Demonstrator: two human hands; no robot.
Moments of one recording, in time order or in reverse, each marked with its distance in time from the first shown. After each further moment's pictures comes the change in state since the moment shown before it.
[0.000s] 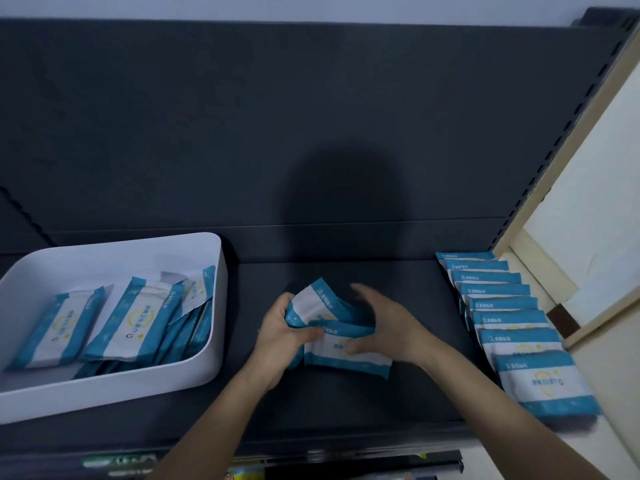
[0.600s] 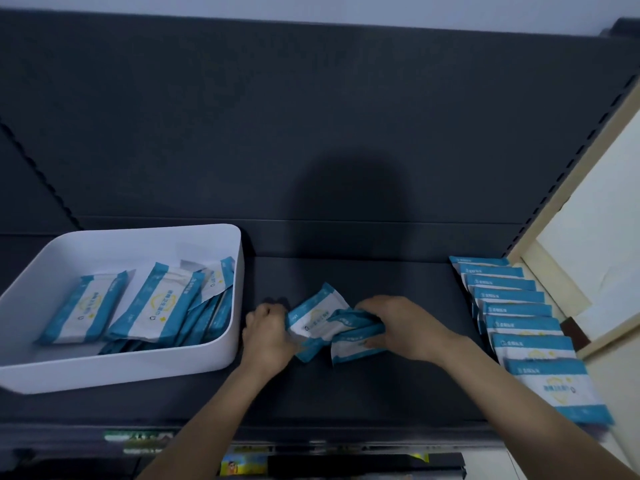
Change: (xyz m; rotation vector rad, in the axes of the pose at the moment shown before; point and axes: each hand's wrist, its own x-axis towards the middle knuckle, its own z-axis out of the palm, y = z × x) left_hand -0.001 -0.013 -0.034 1.076 0.109 -0.009; right_hand 0.000 -0.010 -0.006 -0.420 -0.091 -0.234
